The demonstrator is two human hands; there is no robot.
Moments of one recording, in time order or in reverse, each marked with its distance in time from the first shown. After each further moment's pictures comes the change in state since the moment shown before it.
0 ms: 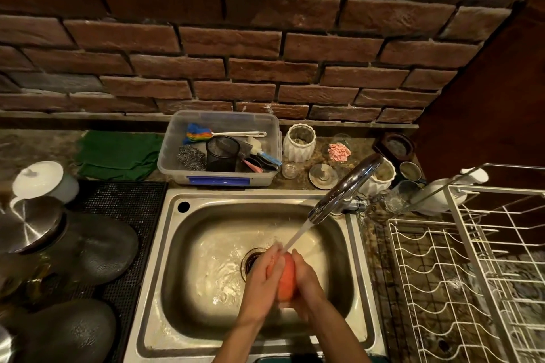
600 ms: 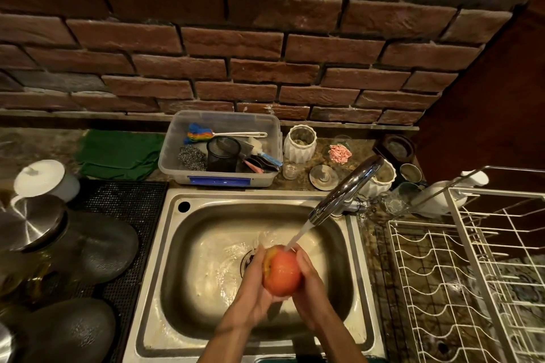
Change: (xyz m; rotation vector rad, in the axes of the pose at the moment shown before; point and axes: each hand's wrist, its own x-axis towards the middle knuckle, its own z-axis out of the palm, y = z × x) left_hand 0.010 0.002 -0.009 -0.639 -0.081 -0.410; right_hand 0.008 0.016 -0.014 0.202 -0.207 -0.267
